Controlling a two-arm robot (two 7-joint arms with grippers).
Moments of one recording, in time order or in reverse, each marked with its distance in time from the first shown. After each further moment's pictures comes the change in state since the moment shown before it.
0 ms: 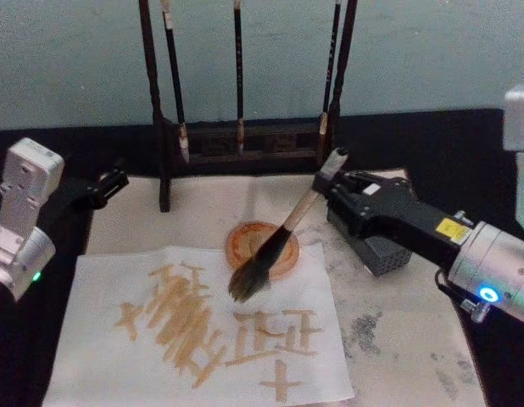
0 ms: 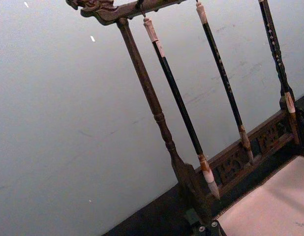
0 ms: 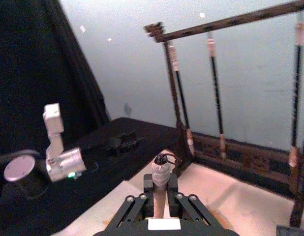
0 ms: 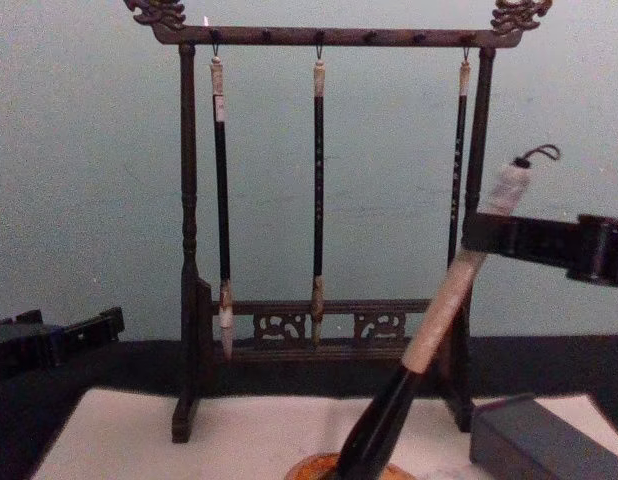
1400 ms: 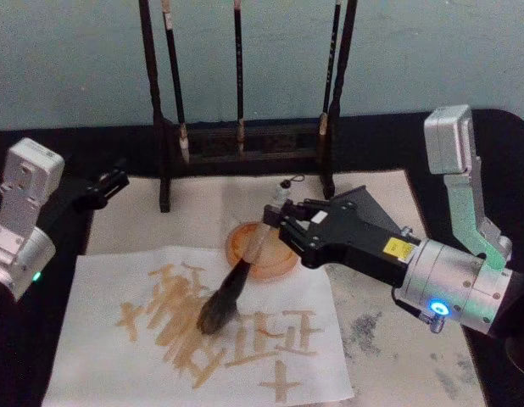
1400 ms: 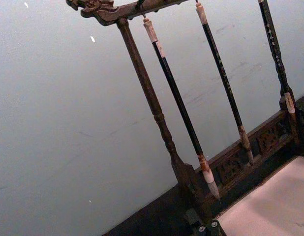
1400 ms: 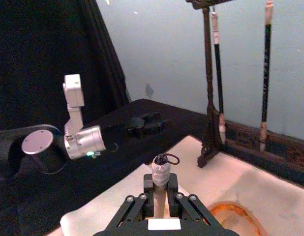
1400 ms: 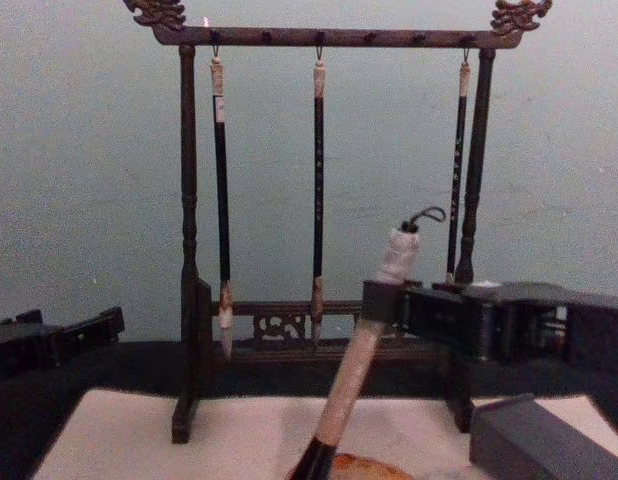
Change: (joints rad) left arm 0.000 0.000 0.000 0.000 0.000 0.000 0.000; right arm 0.047 -0.137 -0.048 0.075 -0.161 0.096 0.117
